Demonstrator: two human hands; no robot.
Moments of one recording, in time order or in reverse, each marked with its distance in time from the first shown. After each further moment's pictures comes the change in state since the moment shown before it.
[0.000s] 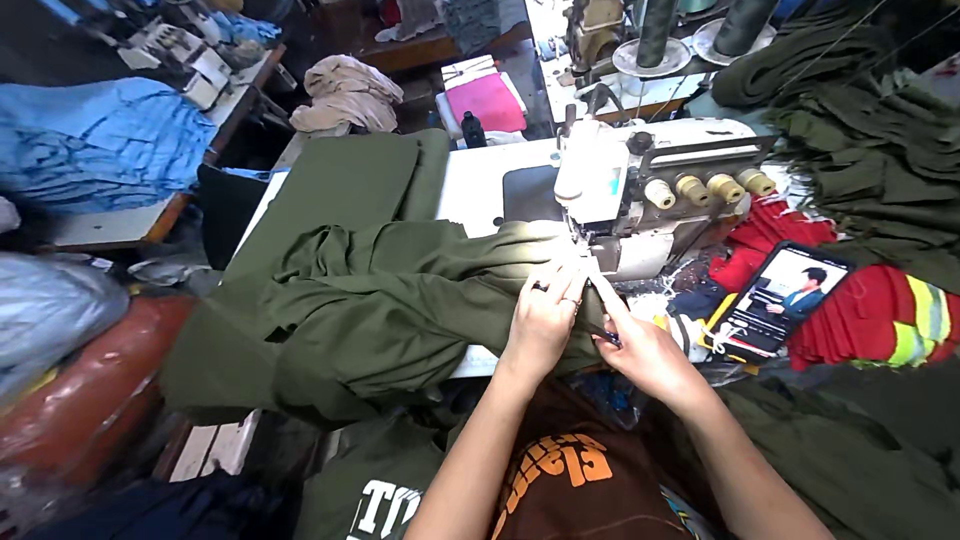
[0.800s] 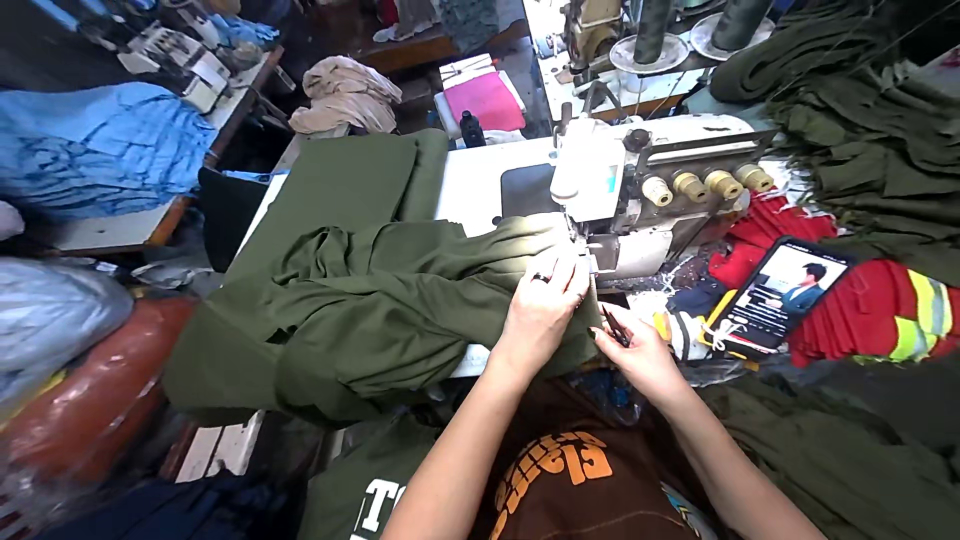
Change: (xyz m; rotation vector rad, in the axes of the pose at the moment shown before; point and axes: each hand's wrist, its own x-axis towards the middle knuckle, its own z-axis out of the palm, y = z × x) left_hand 0.013 -0.006 -0.010 0.151 -0.195 0.105; right_hand -0.006 0.008 0.031 0.801 0.222 0.012
